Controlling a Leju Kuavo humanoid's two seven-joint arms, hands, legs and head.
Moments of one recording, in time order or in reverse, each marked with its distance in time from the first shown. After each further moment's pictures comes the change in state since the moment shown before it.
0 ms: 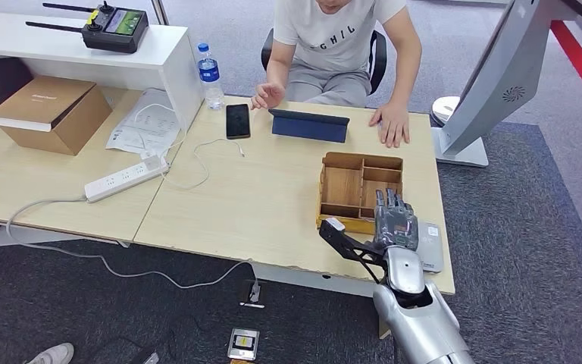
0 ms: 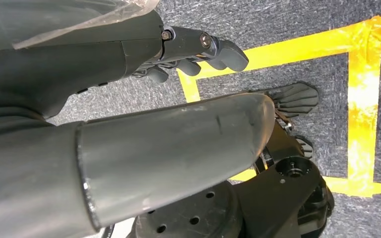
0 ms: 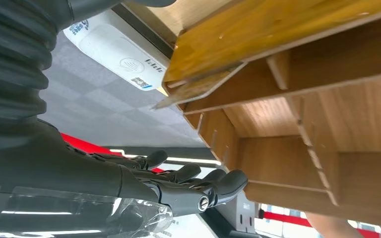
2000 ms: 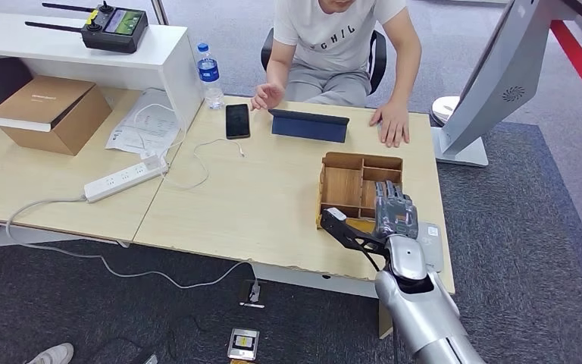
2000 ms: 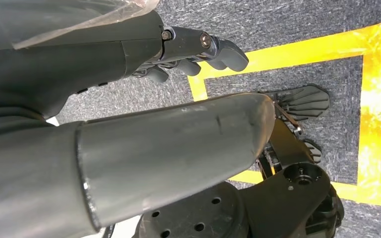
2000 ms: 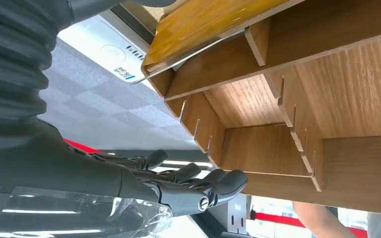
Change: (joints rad) left arm 0.000 0.000 -0.025 0.002 0.054 0.015 0.032; right arm -0.070 0.032 -0.054 0.096 0.000 -0.009 -0.075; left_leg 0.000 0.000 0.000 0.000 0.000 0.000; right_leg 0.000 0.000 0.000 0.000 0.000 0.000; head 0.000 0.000
